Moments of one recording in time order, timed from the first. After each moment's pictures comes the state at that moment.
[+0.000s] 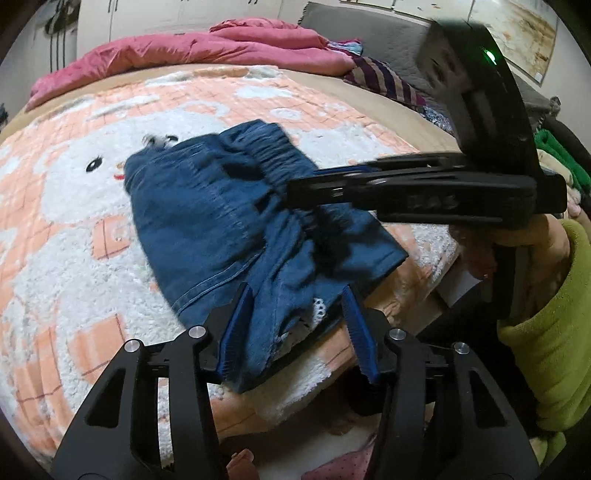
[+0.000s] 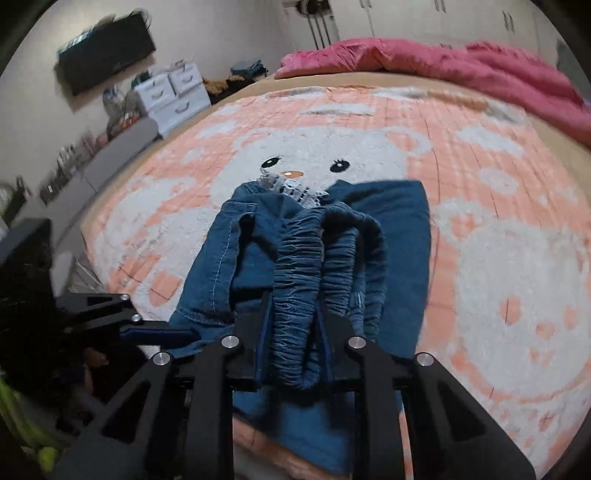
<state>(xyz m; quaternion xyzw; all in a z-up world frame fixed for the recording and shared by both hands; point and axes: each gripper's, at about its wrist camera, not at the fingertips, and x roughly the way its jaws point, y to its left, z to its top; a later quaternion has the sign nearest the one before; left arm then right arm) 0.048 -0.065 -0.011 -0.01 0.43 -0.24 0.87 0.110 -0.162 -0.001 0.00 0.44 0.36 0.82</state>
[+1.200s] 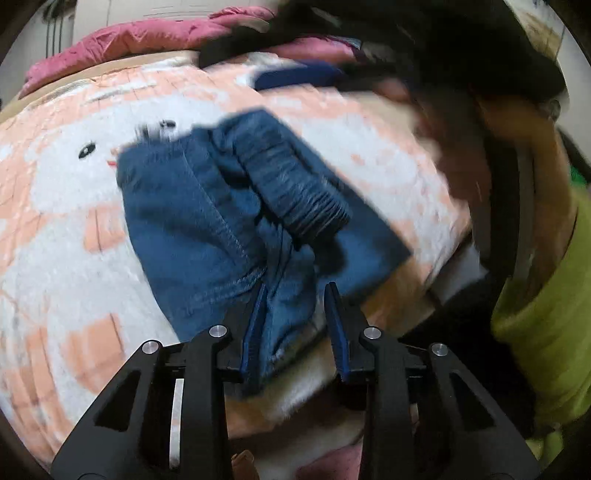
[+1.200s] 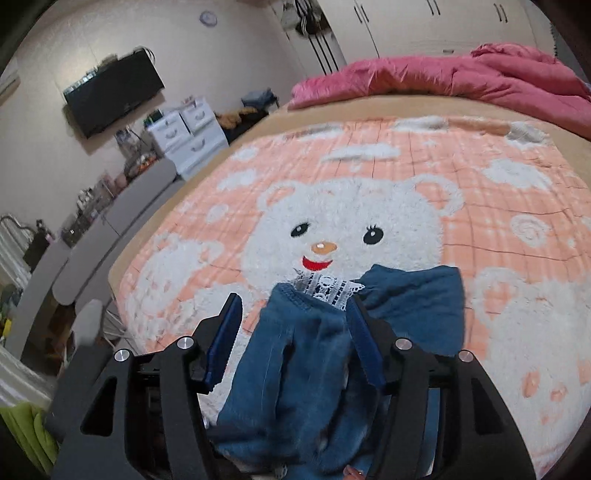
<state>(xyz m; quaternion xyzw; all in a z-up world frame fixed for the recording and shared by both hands) 0.053 -0.069 -0.023 -0.01 0.45 -0.25 0.86 0.161 -0.112 0.045 0.02 0.42 0.38 0.82</state>
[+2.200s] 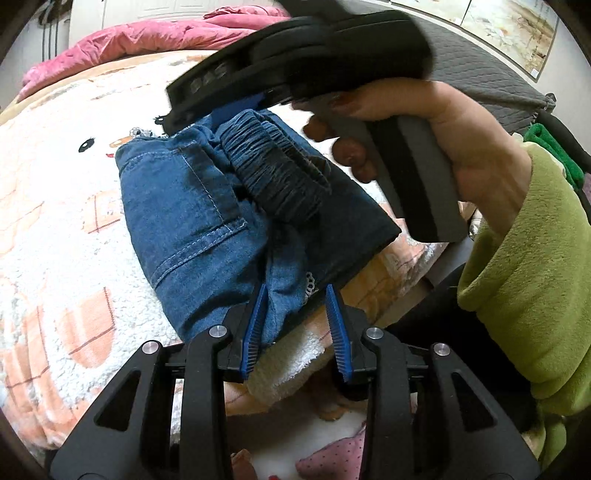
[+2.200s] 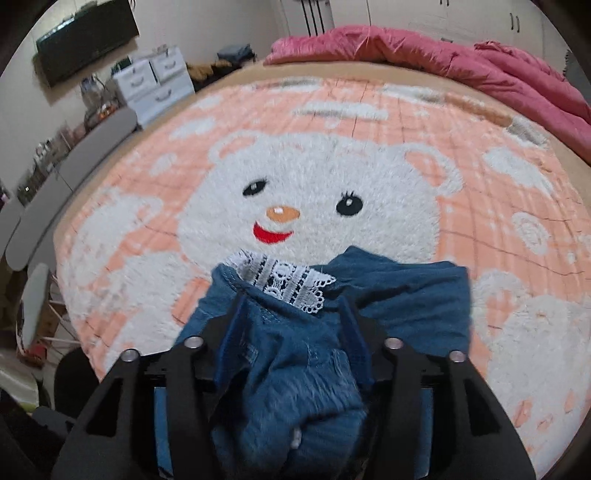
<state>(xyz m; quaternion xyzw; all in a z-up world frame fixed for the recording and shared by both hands) 0.036 -0.068 -0.017 -0.01 0.45 -0.25 0.86 0.180 -0.088 0.014 -0.05 0.45 0.33 0.83</state>
